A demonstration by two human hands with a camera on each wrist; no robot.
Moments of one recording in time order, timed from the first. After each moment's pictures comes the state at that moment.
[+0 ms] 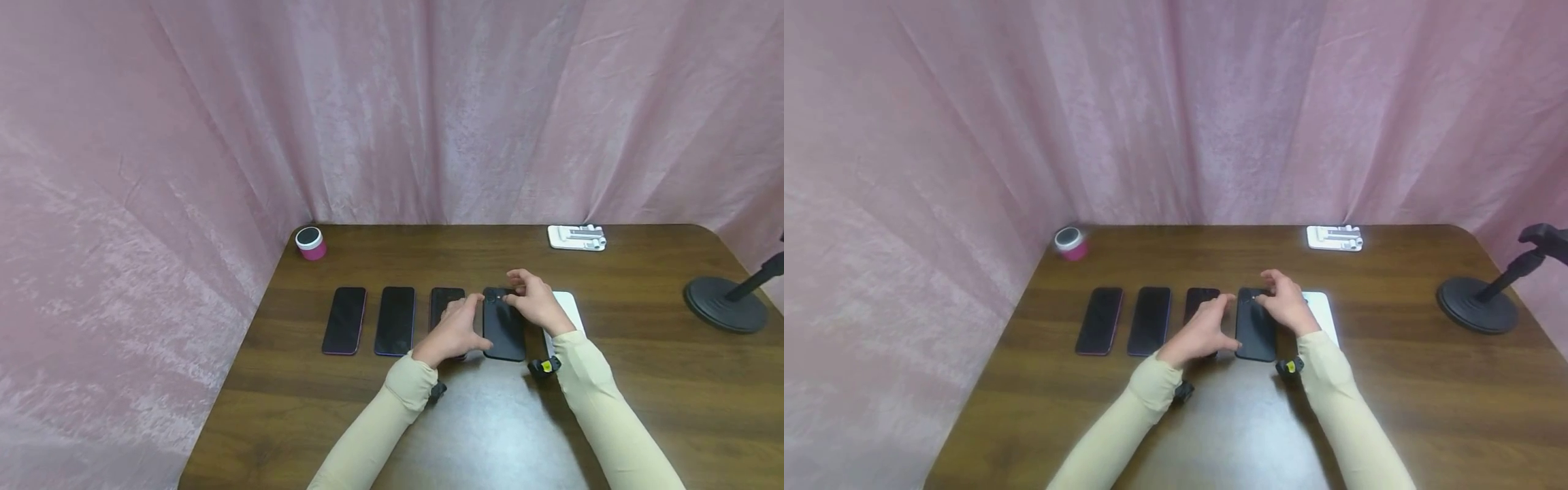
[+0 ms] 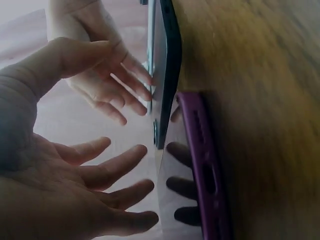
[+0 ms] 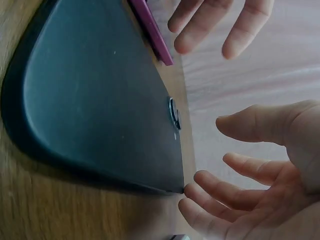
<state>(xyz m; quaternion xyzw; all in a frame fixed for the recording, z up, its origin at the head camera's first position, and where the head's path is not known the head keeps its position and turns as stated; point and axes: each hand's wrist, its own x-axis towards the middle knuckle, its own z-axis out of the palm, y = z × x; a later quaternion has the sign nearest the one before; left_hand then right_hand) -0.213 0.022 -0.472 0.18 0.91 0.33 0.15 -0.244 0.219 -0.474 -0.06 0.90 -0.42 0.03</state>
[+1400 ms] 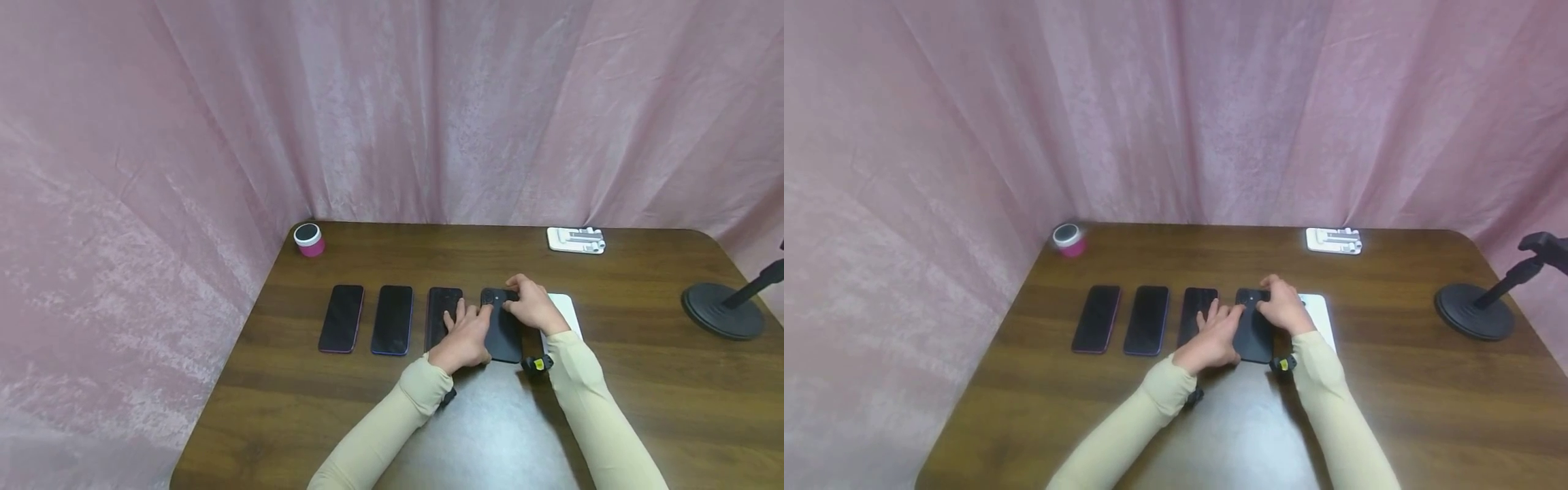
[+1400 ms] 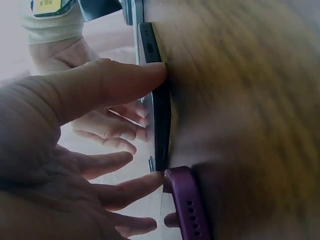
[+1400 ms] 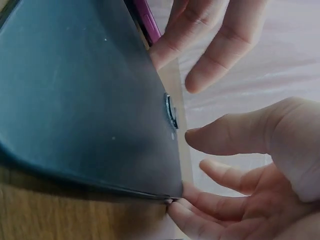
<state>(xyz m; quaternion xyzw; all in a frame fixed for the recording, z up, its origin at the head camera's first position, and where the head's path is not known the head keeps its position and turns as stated) -0.202 0.052 -0.480 0.18 0.95 0.18 0.15 -0.247 0.219 -0.478 -0.06 0.93 -0.35 0.05</state>
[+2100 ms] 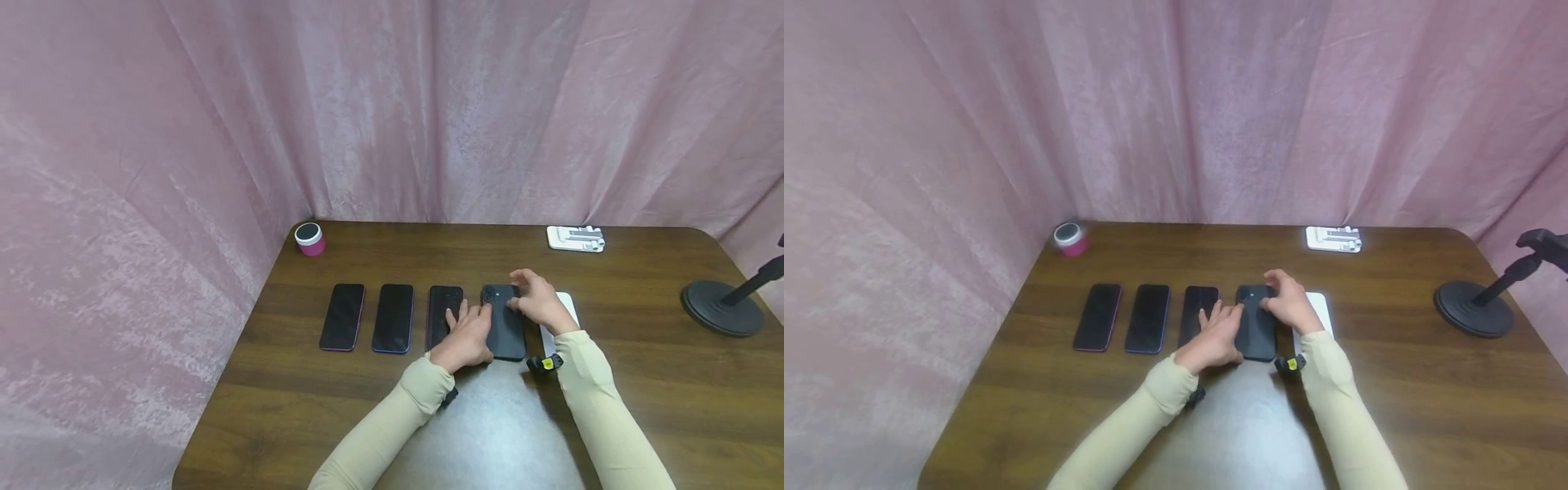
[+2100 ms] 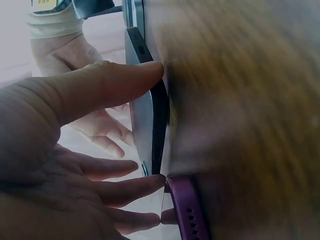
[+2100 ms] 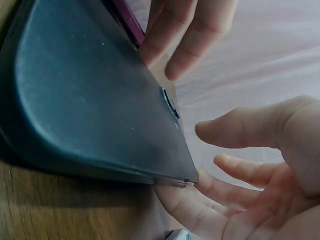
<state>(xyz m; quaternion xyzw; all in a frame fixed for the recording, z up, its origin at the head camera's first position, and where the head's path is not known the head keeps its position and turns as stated) -0.200 0.053 -0.479 0.19 0.95 0.17 0.15 -0.244 0.229 -0.474 -0.04 0.90 -0.42 0.06</state>
